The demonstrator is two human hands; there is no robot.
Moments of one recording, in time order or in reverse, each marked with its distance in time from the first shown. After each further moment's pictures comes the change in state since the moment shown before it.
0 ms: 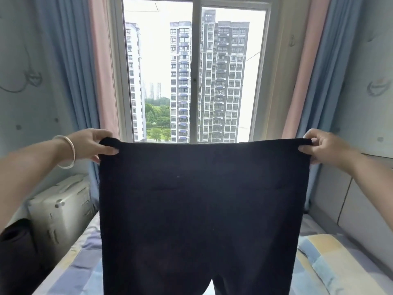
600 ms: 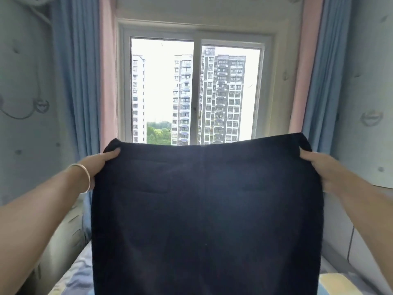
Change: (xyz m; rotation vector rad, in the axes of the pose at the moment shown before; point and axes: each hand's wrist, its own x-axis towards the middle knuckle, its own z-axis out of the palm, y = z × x) left_hand 0.047 0.009 0.008 -0.784 0.226 -0.332; right_hand 0.013 -0.044 -0.007 0.802 -0.021 0.130
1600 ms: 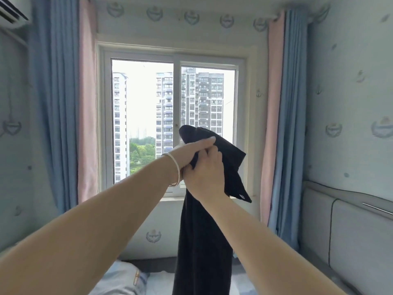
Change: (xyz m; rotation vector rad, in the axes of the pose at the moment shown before) left_hand -0.122 0.084 0.212 -0.089 -0.496 0.200; right_hand -0.035 0.001 0.183 -0.843 0.369 -0.759
